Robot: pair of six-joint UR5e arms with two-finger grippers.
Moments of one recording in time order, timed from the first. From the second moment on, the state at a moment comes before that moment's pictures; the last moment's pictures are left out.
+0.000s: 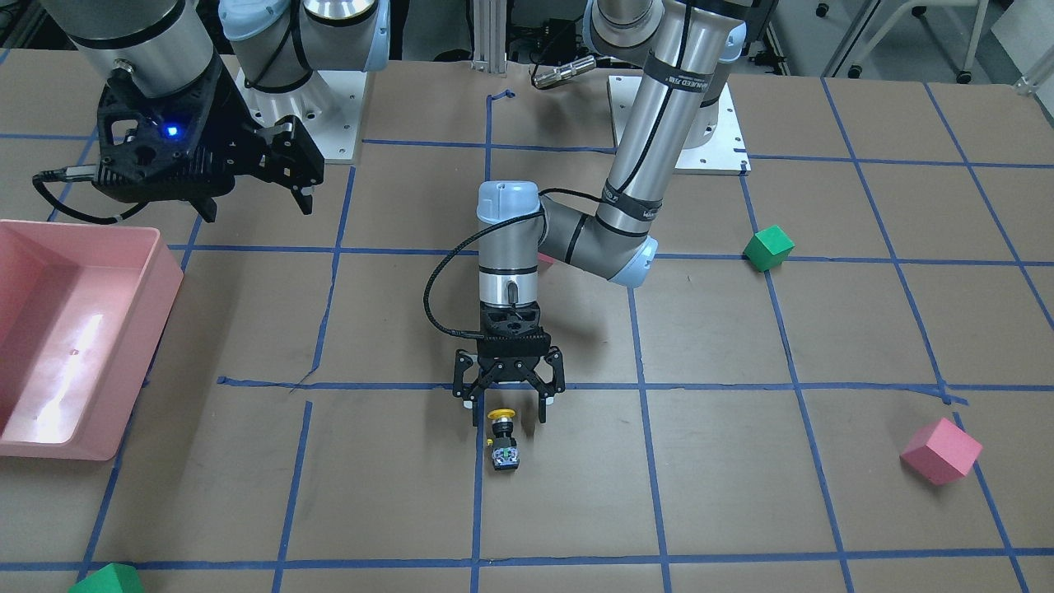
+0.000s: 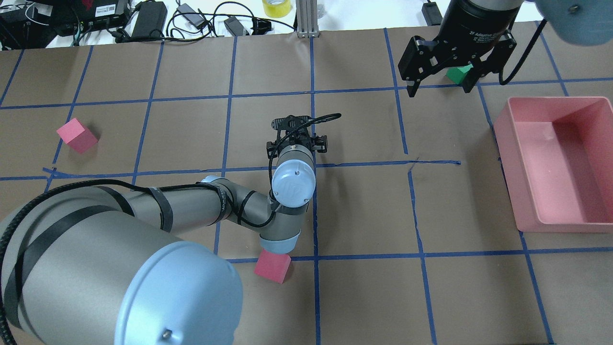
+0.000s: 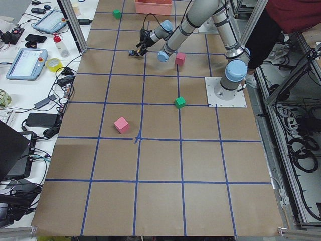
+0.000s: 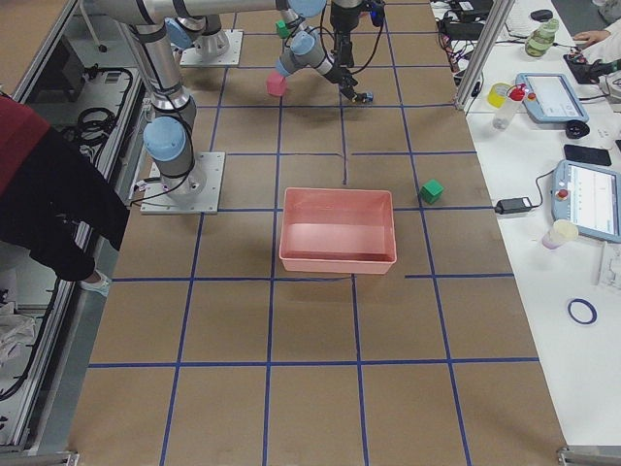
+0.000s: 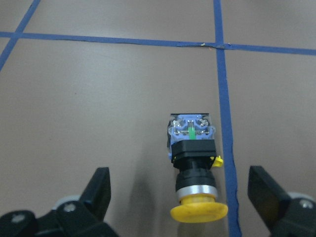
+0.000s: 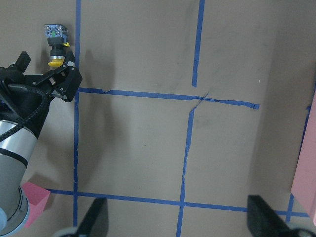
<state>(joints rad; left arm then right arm) -2.01 -2.28 -1.95 0.28 1.90 -0.38 1.60 -1.51 1.44 -1.48 -1.51 -0.06</state>
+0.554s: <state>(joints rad) -2.02 -2.30 -1.95 0.29 1.90 -0.37 1.60 -1.51 1.45 -1.49 -1.51 -0.06</state>
